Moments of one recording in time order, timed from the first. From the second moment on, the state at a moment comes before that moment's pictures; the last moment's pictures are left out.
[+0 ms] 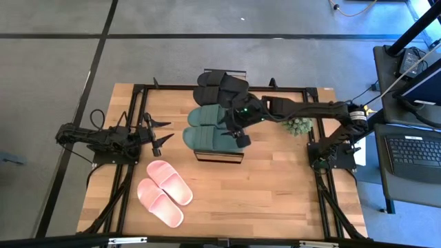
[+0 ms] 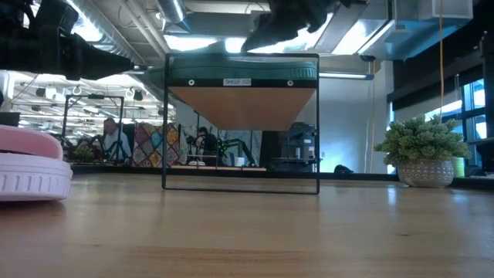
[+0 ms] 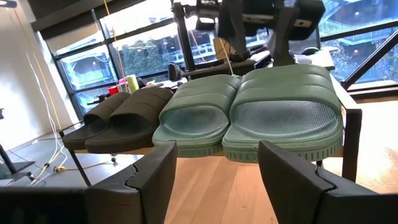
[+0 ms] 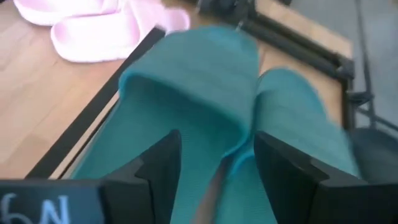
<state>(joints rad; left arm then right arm) -0.15 0.00 0.01 0.07 -0.51 0.24 -0.13 1.63 1.41 -0.44 -0.18 -0.53</state>
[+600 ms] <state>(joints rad) -0.15 0.03 0.01 0.07 -0.45 0.22 -0.04 1.52 1.32 -0.59 -0.05 -0.37</state>
